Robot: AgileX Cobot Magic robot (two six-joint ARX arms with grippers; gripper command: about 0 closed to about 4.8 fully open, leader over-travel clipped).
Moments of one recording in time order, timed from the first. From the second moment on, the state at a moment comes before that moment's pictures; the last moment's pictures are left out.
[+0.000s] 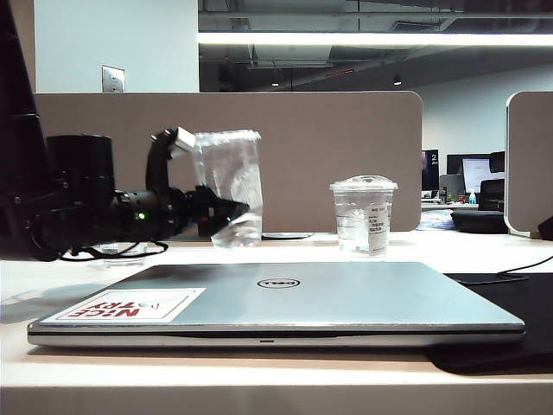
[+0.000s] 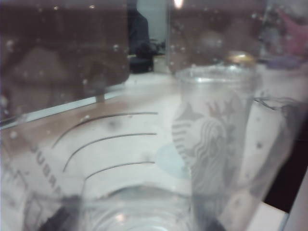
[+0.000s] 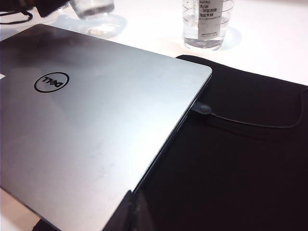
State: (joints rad) left arm -0.26 2.25 1.02 1.38 0.67 -0.04; right arm 0.44 0.27 0.01 -0.05 0.02 0.00
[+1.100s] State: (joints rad) left arm 0.00 1.79 0.28 1.39 0.45 0.07; right arm 0.44 0.27 0.01 -0.05 0.02 0.00
